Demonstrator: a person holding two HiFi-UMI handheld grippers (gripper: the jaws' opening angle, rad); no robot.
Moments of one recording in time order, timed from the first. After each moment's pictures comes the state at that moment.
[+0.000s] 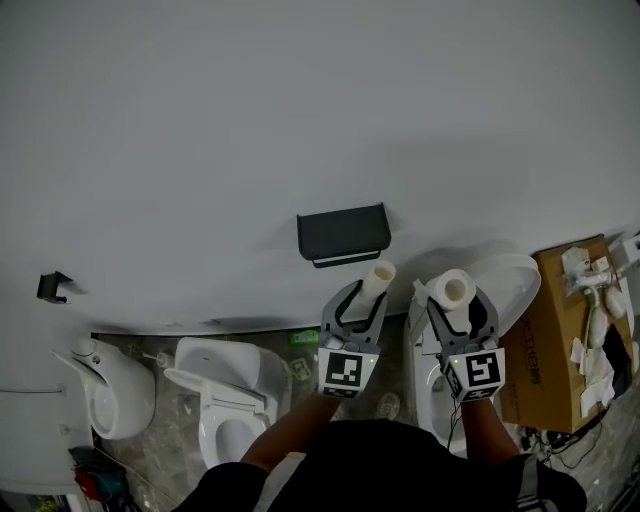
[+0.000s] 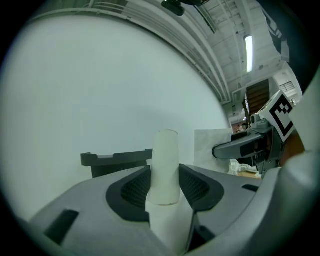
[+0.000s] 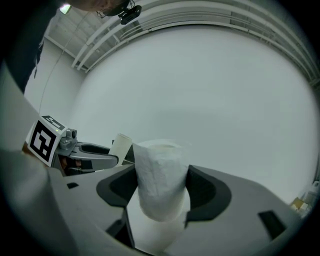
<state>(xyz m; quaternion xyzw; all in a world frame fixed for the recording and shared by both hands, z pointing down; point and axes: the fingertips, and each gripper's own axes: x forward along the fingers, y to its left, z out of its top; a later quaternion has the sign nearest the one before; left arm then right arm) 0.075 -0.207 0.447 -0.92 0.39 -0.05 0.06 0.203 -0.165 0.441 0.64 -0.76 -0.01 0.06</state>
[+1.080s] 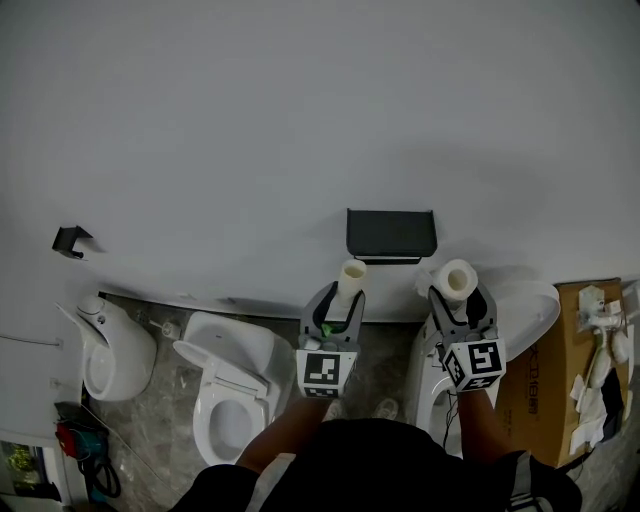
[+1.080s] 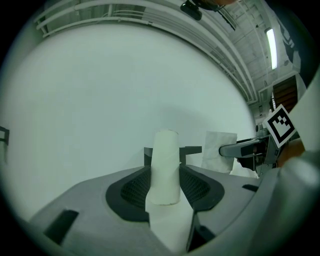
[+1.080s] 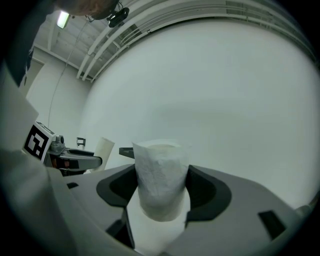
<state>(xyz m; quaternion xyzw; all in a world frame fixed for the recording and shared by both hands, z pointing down) -0.040 -0.226 0.445 -0.86 0.51 -0.02 0.00 0.144 -0.221 0.434 0.59 -0.81 0.00 0.03</state>
